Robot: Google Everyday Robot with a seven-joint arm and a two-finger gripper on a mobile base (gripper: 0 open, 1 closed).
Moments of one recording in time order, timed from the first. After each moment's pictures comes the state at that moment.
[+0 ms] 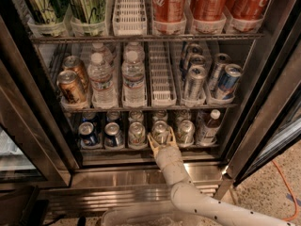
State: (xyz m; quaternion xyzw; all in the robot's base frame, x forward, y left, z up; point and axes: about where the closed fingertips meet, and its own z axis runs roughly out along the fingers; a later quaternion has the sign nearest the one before) arm 0.636 -0.058 0.588 -0.17 0.67 0.01 0.72
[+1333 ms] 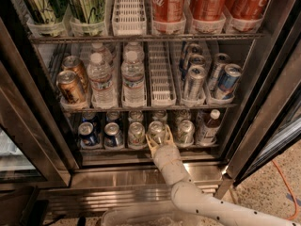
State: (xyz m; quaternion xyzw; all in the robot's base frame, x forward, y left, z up) arm 0.627 -0.040 0.615 -0.19 0.66 0.04 0.73
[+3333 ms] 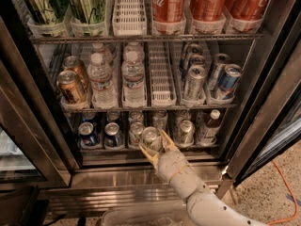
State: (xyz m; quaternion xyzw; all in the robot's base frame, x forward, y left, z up) arm 0.556 -0.026 0.676 -0.26 0.63 0.10 0.72
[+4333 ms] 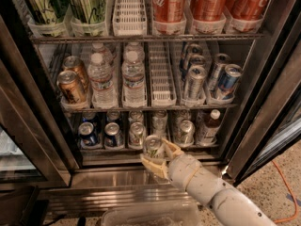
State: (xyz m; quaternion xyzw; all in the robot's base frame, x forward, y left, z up) arm 0.499 -0.031 0.700 -0.28 0.68 0.23 0.63
